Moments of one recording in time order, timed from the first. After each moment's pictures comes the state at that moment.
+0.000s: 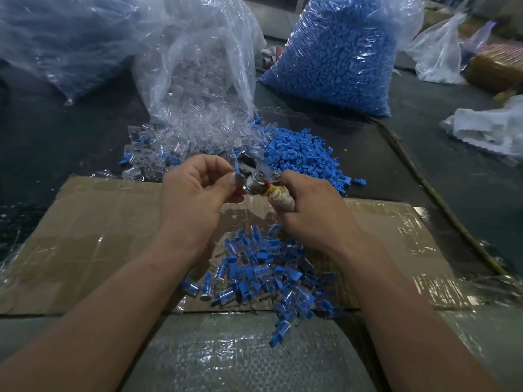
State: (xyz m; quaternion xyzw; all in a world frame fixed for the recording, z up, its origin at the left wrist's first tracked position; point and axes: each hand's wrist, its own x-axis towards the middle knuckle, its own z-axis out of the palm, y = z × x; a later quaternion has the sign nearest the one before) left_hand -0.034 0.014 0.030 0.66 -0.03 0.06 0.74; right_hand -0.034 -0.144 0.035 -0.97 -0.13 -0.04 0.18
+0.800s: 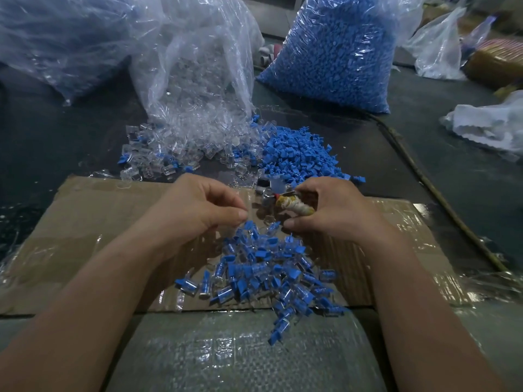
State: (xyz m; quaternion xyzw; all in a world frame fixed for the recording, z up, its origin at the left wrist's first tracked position) left_hand -0.026 0.035 0.032 0.76 -0.06 -0.18 0.62; right_hand -0.028 -0.176 0.040 -0.98 -0.03 0.07 0.21
